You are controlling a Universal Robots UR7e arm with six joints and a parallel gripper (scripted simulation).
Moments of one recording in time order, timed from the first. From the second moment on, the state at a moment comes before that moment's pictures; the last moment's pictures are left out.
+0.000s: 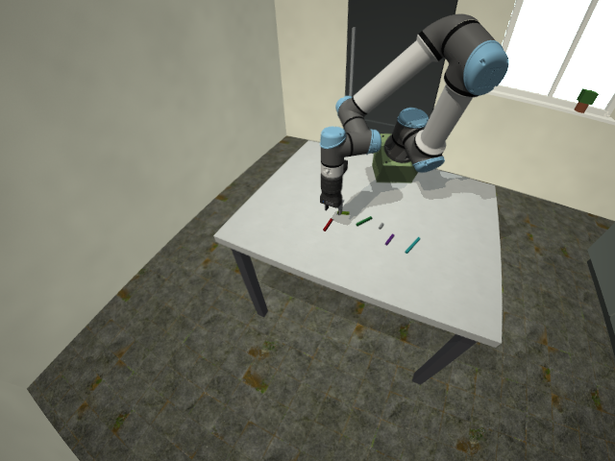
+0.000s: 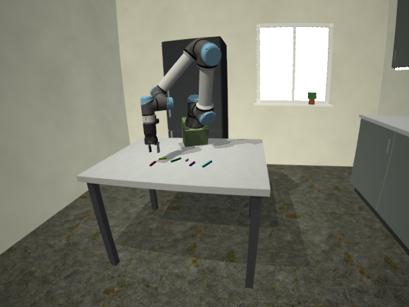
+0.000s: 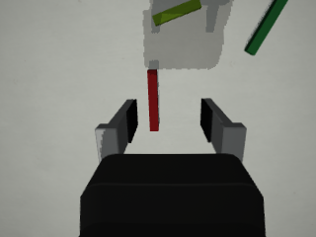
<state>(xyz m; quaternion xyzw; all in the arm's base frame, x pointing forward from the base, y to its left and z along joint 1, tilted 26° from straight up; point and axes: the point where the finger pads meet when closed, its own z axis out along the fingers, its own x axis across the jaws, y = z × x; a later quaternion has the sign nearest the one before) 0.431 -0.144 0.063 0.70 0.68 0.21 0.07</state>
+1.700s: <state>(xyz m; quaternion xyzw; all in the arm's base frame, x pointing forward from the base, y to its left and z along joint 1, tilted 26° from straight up) 0.442 -0.159 0.054 0.69 0.69 0.21 0.07</state>
